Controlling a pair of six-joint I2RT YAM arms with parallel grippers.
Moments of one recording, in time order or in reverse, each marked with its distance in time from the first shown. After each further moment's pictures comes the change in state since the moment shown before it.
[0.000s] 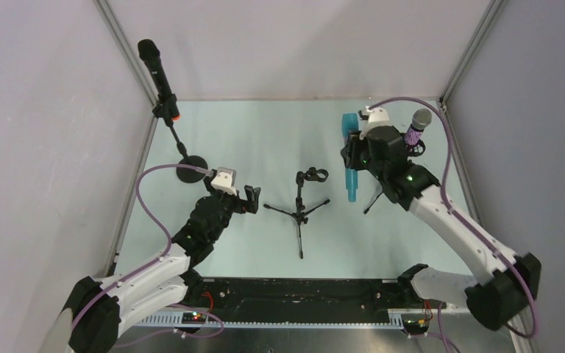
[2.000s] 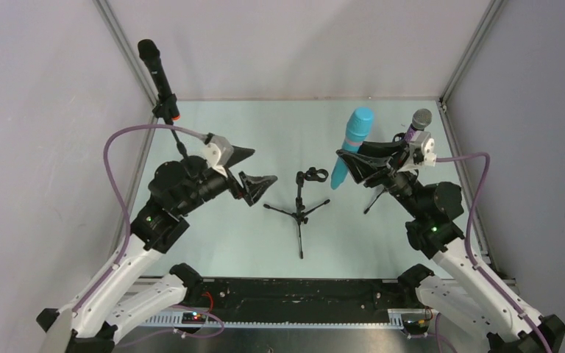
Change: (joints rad) left arm -0.003 -0.100 0.637 -0.536 0.540 0.066; right arm 0.003 -0.512 -0.421 0.895 -0.496 0.034
